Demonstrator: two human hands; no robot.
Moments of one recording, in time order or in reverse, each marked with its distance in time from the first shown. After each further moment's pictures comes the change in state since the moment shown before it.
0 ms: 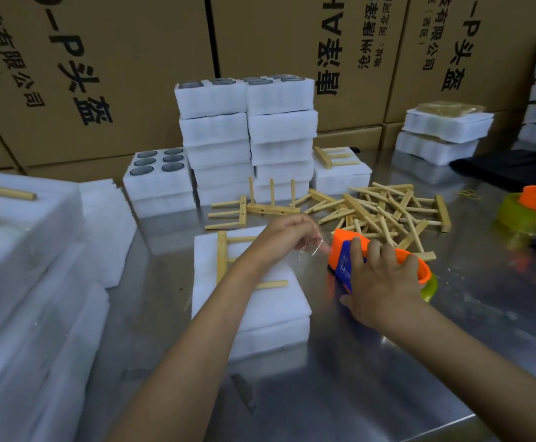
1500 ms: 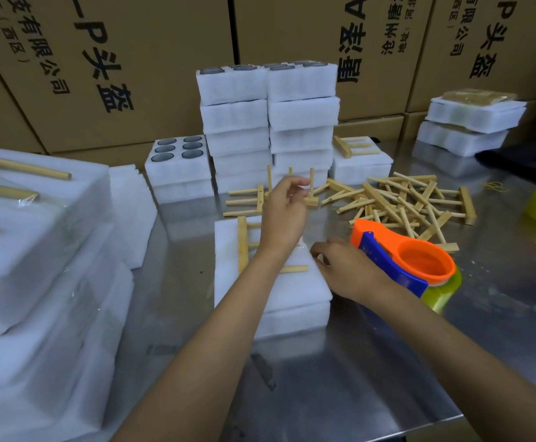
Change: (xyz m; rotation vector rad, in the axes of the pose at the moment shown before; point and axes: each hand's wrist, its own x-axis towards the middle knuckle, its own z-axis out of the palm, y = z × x) left_hand -0.003 0.001 -0.004 0.009 0.529 0.134; right_hand 0.039 -0.042 0.022 0.753 0.052 -0.438
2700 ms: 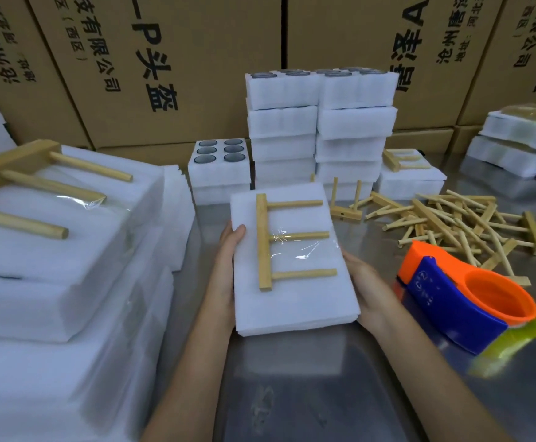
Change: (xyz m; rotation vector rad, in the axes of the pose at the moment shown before) left_hand -0.028 -0.060 -0.136 -0.645 0.118 -0.376; right_hand 0.039 -0.032 0.048 1.616 -0.054 0.339
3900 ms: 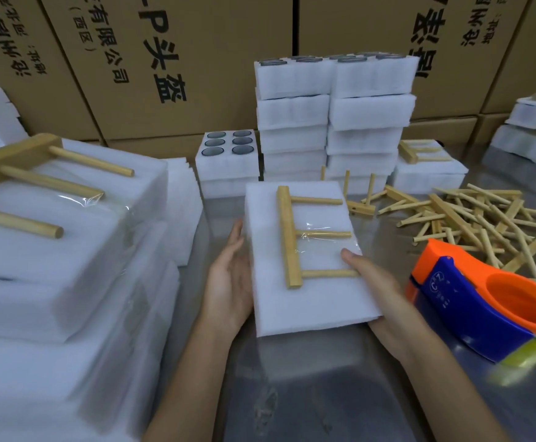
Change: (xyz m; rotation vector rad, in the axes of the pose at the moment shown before) left_hand -0.008 -0.008 -0.013 -0.199 -0.121 -0.063; right_hand -0.021 -0.002 0.001 -0.152 0.086 -0.013
